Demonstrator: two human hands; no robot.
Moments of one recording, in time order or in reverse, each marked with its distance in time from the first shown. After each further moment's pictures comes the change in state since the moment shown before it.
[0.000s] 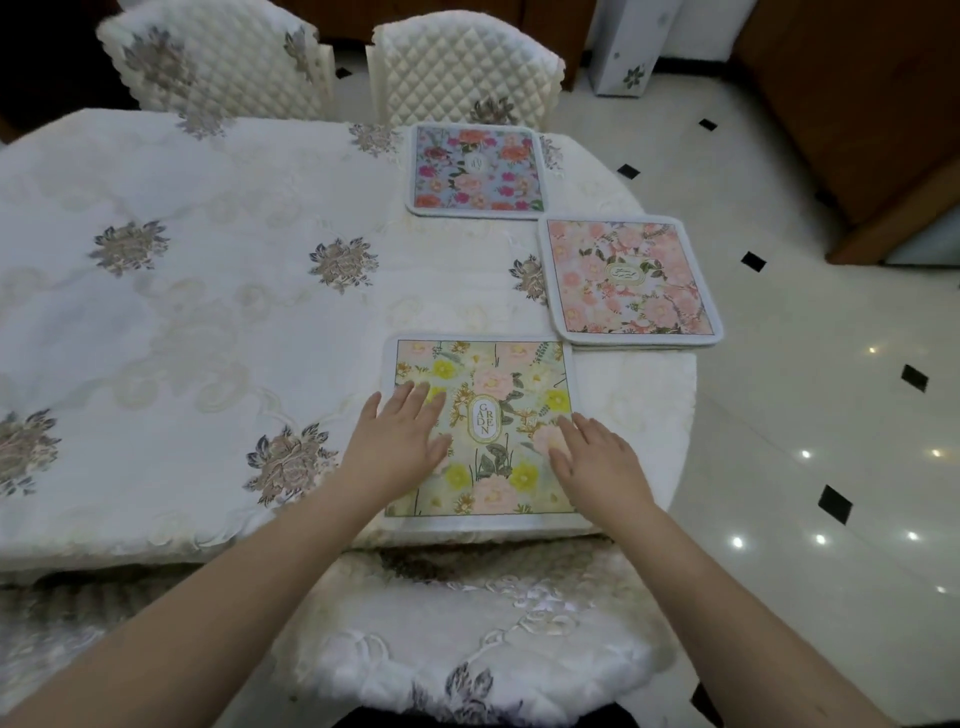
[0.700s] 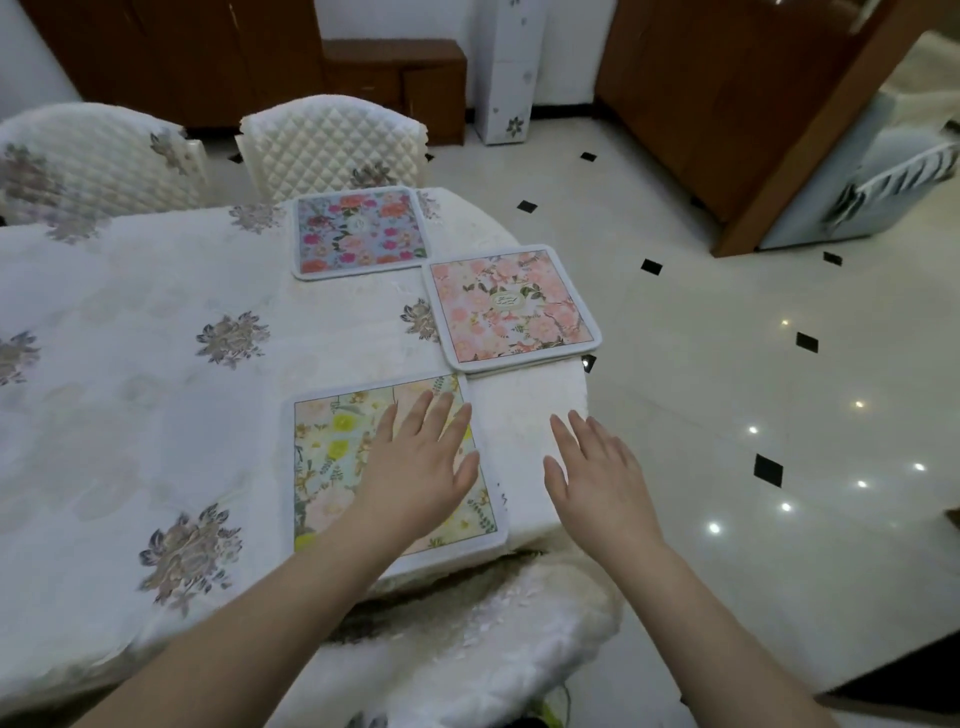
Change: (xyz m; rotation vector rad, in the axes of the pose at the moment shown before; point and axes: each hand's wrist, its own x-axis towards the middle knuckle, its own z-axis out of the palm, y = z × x) left_hand -0.005 0.149 -0.071 0.038 0.133 0.198; right_hand -0.081 0.073 -0.051 0.036 0.295 0.166
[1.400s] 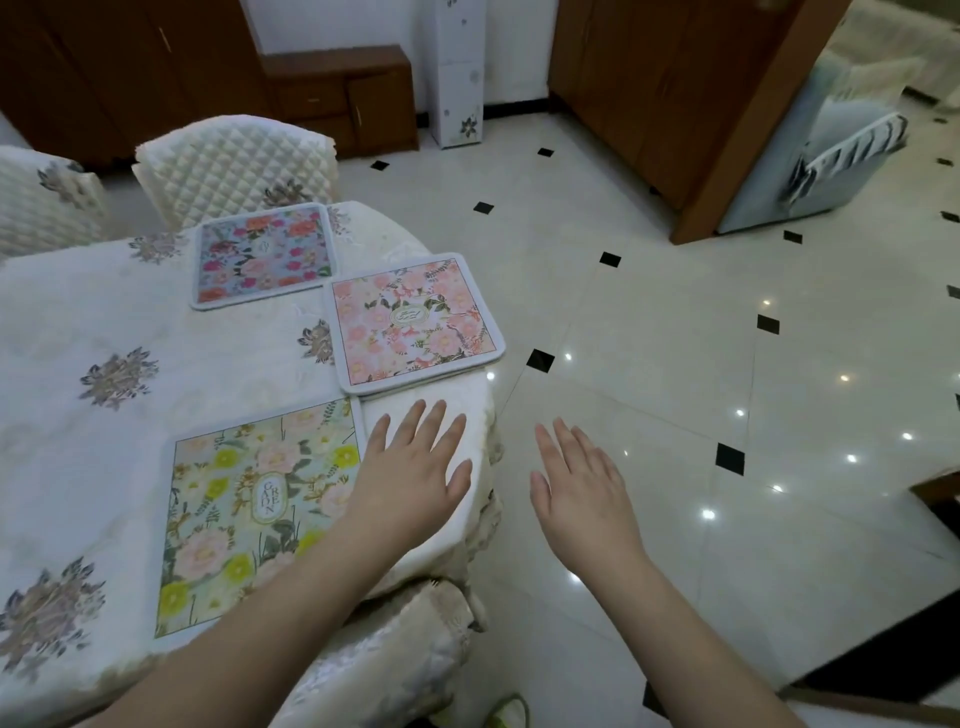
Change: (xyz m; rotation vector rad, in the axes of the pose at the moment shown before) left_hand 0.064 0.152 -0.004 0.072 -0.025 0.047; right_hand -0.001 0.150 -0.010 0.069 0.053 0.053
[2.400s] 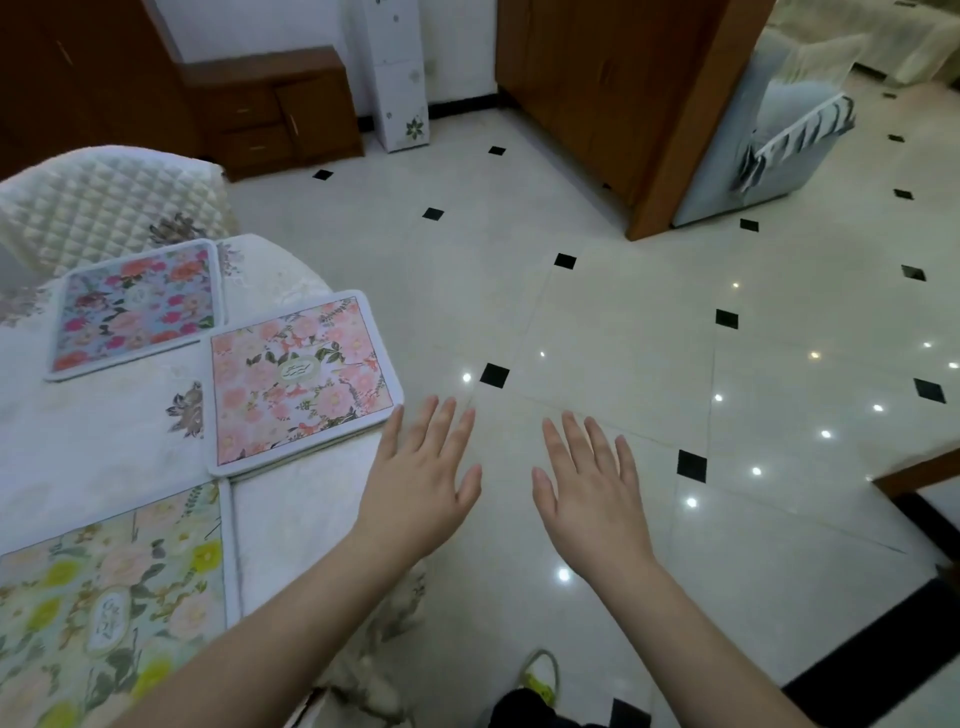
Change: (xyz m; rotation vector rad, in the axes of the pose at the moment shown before) left_hand 0.152 0.132 -0.007 0.033 0.185 0.120; right_hand 0.090 0.164 -0.030 -0.058 0.087 0.094
